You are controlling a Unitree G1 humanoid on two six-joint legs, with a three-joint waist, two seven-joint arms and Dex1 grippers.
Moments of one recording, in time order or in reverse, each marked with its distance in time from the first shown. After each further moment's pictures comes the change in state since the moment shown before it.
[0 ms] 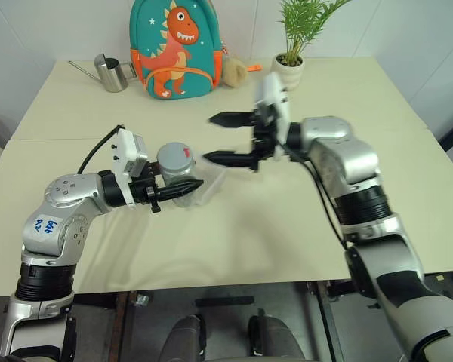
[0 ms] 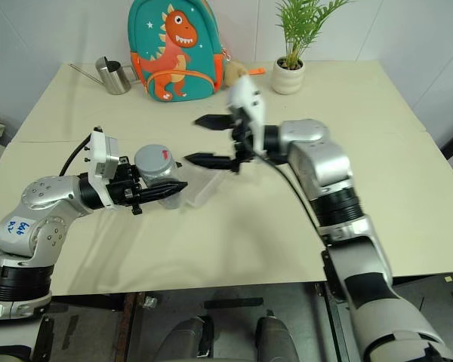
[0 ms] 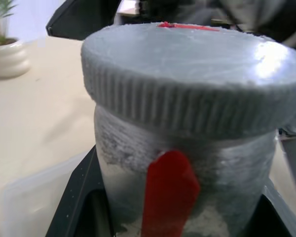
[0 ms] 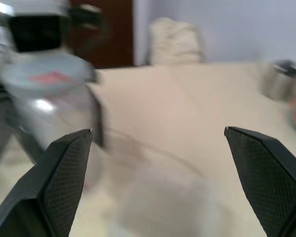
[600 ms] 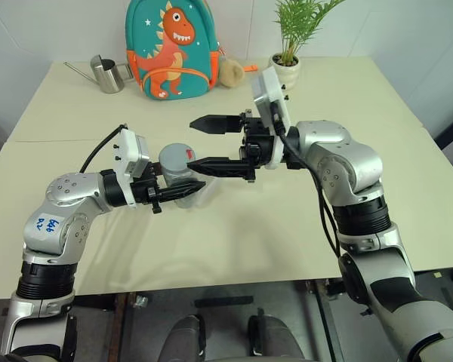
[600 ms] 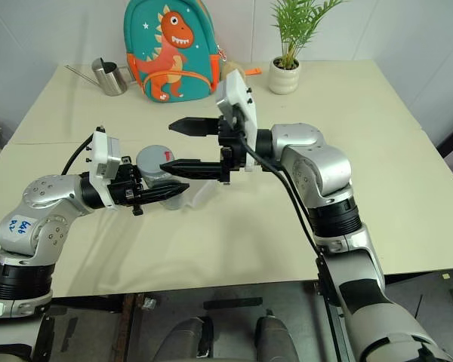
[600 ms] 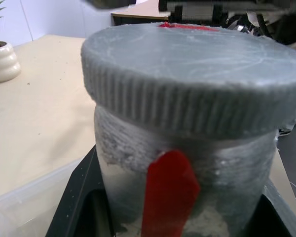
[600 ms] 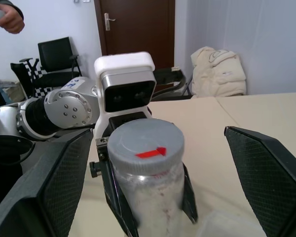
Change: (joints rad) left arm -0.010 0.000 -0.008 0.007 0.004 -0.003 -0.009; right arm 0.038 0.093 0.044 -0.274 0.126 0.205 -0.031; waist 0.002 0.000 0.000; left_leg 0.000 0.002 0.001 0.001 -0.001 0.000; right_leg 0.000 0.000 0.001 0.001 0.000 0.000
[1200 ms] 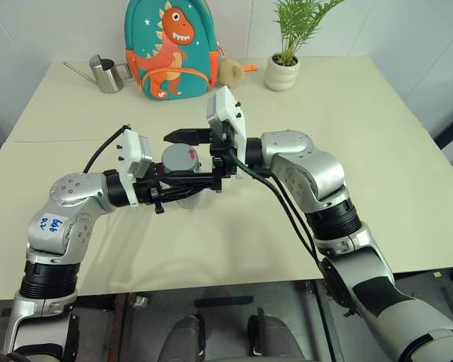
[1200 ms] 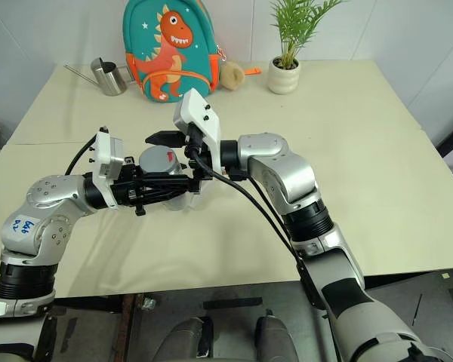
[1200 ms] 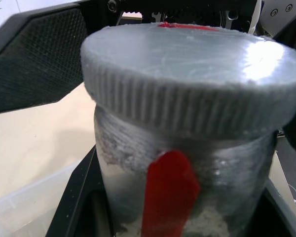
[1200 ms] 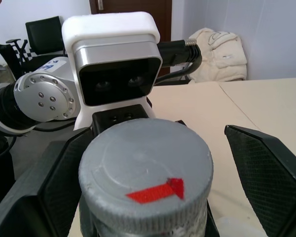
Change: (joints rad) left arm -0.005 -0.016 -0.010 0.000 0.000 0.000 0.003; right arm -0.033 0.124 0.084 0.066 -0.107 -0.051 -0.088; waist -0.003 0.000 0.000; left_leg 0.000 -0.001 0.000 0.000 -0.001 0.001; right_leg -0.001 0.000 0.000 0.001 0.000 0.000
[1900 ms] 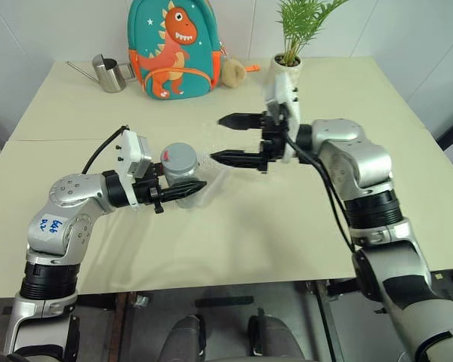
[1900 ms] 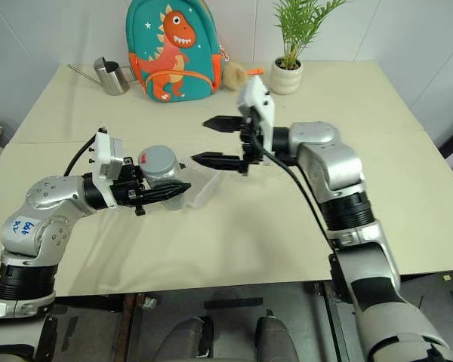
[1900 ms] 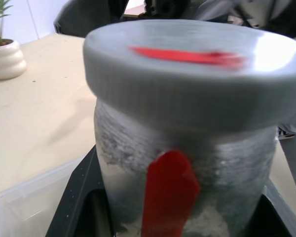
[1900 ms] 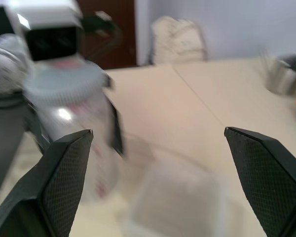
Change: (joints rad) left arm 0.007 -0.001 0.008 0.002 0.013 -0.002 0.008; right arm 0.040 -0.241 -0.114 0.113 0.006 -0.068 0.111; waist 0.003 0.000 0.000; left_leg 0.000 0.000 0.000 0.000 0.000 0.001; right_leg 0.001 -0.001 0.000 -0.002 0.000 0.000
